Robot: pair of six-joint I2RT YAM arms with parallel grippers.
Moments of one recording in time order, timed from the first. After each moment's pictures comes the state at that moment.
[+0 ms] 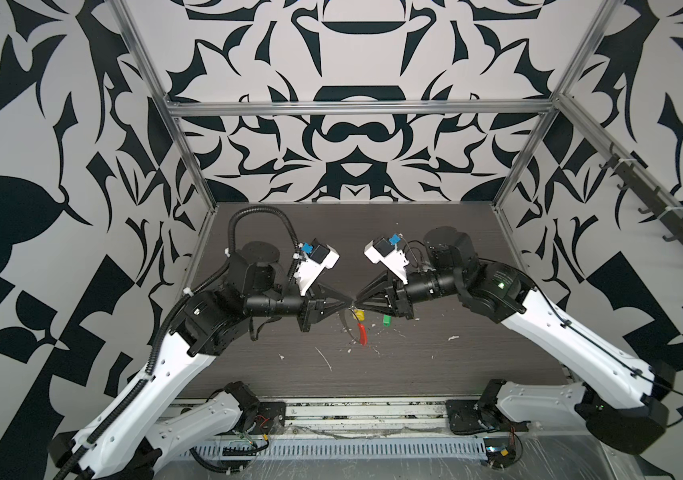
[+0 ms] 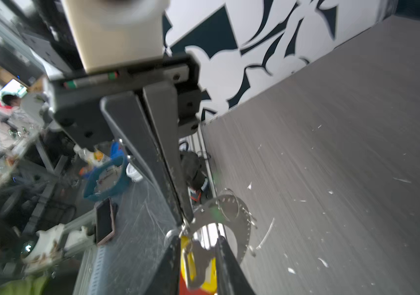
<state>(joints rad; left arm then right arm) -0.74 0.89 1.21 -0.72 0.65 -0.21 0.83 1.17 1.32 -0.58 -0.72 0.22</state>
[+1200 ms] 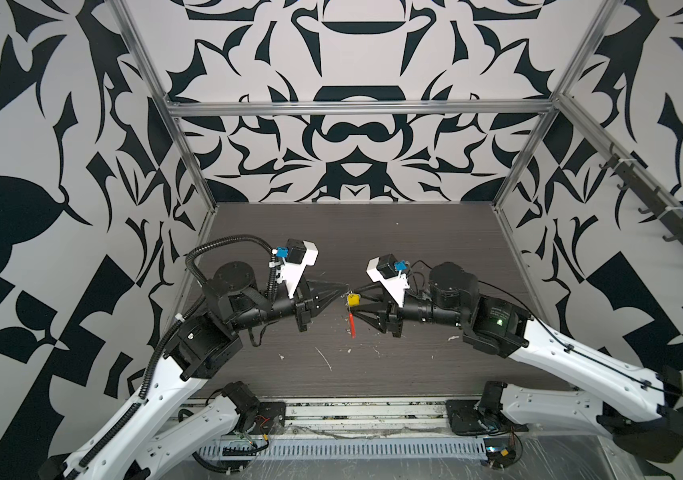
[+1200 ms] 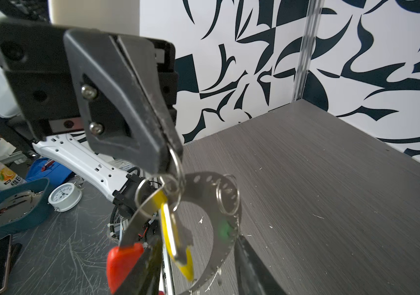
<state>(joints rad) -0.74 0.77 1.03 -0.35 0.57 -0.30 1.01 1.06 1.09 -0.28 -0.30 0.12</state>
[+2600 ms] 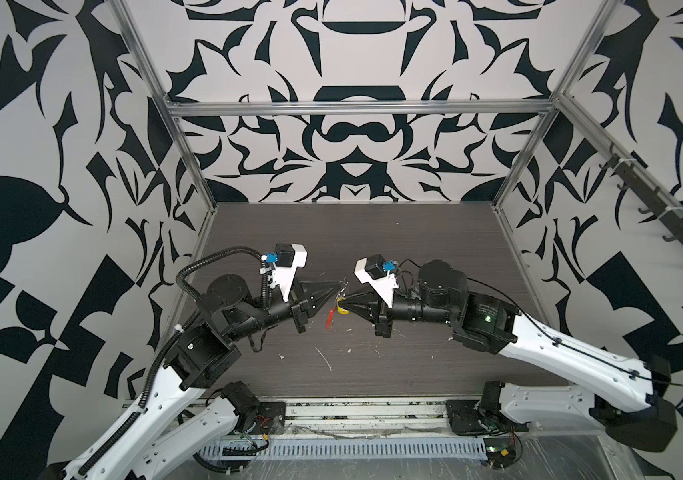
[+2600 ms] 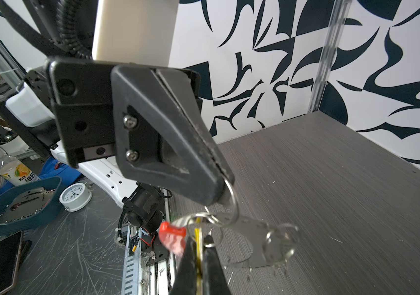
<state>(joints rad) -0.74 0.69 0.92 -0.23 0.46 -0.37 1.07 1.13 1.13 -0.23 -0.33 0.12</state>
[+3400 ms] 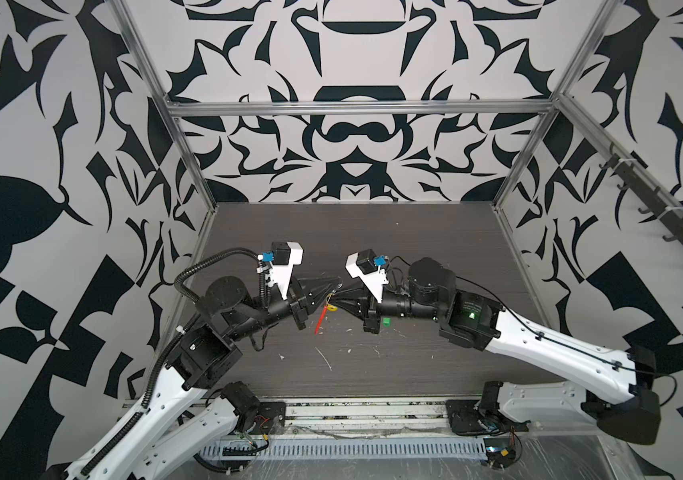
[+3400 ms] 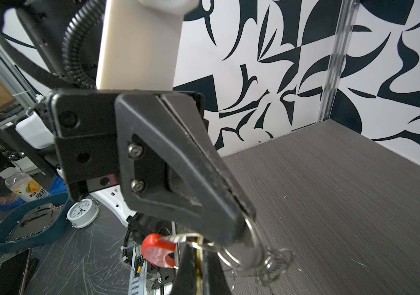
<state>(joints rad) -0.74 0.68 0.88 -0.17 0.43 -0.40 1.07 1.19 1.13 -0.10 -0.35 0.18</state>
